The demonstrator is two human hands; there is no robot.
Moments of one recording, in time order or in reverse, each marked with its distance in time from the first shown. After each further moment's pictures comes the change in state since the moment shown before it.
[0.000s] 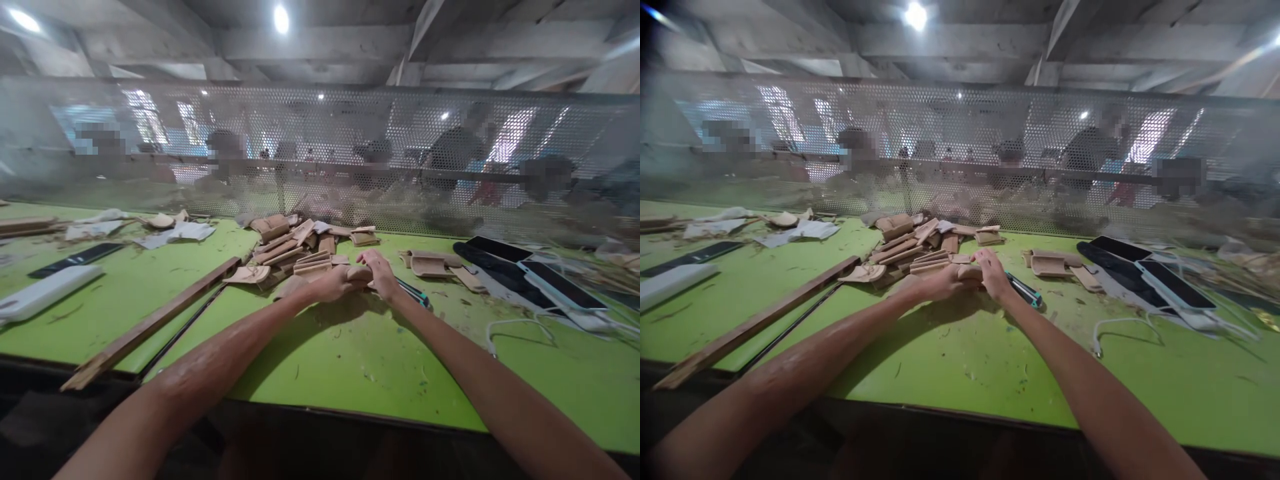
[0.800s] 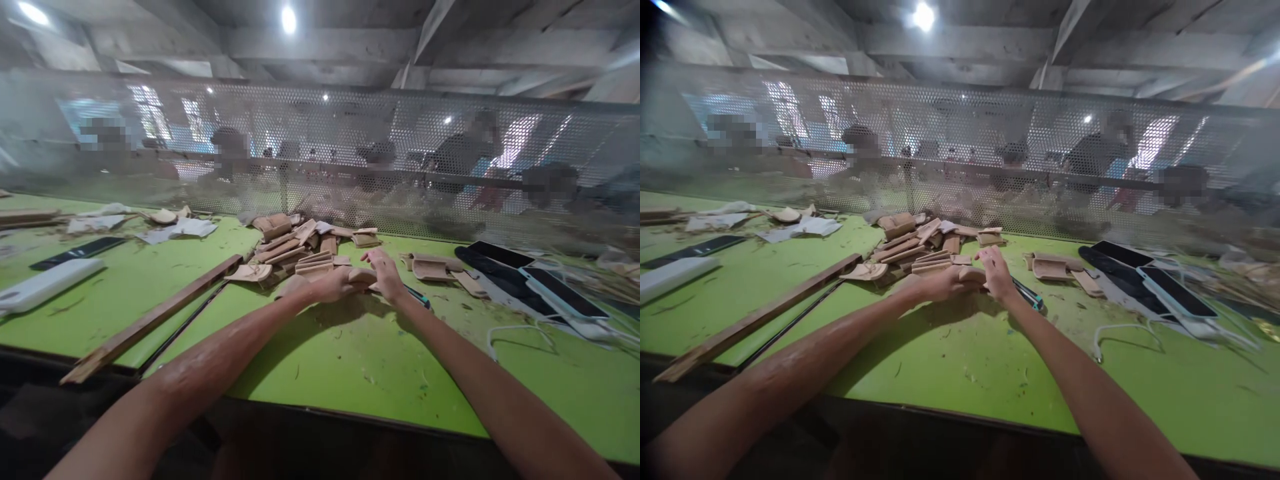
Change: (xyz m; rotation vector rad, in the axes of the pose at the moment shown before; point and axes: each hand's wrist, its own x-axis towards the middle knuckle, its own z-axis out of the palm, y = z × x) left_hand -0.002 0.005 -0.004 -0.003 -0.027 -0.012; right_hand 0.001 -0.001 -0.003 -0.028 0.043 -0.030
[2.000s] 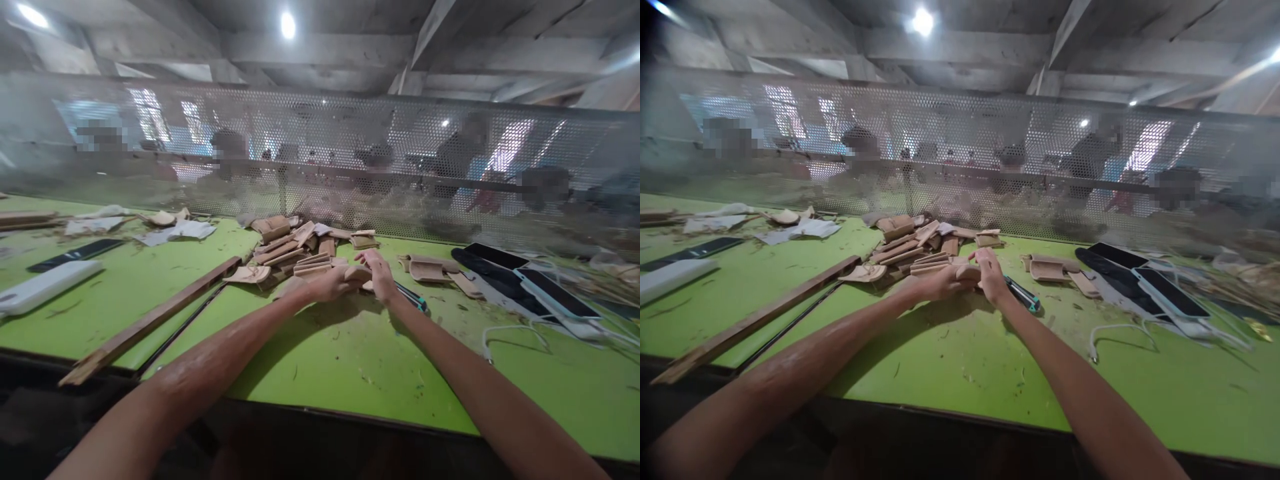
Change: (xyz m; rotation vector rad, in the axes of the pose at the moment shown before) left_hand 0.001 0.000 -0.002 -0.035 0.056 0.025; right_hand 0.001 0.009 0.011 0.099 0.049 0.073
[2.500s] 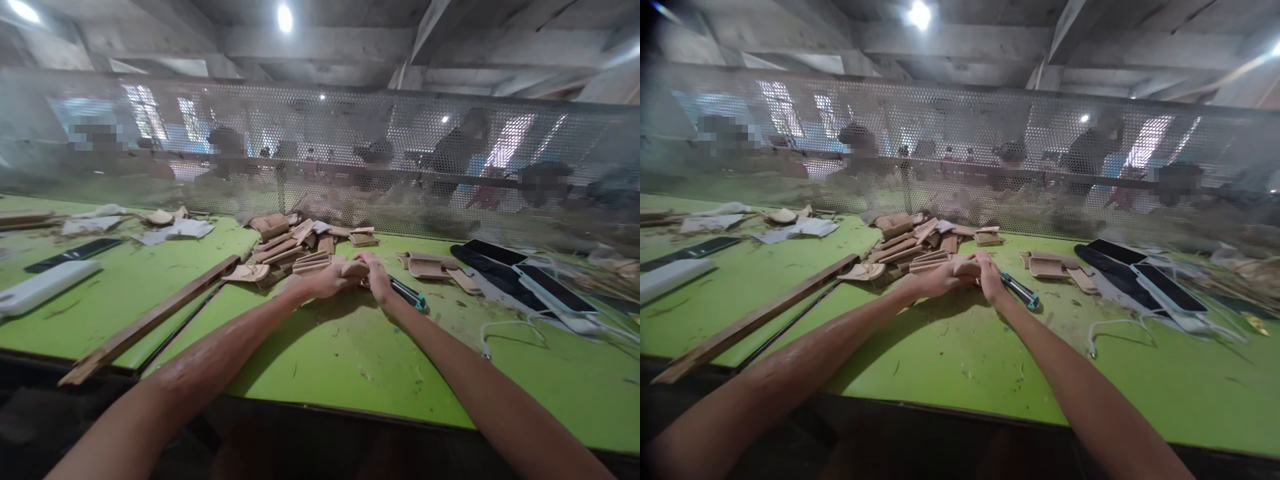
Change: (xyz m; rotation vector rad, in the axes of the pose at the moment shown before) left_hand -0.001 0.001 -0.003 -0.029 0.011 -0.041; right_hand 0.002 0.006 -0.002 0.049 -0.053 0.180
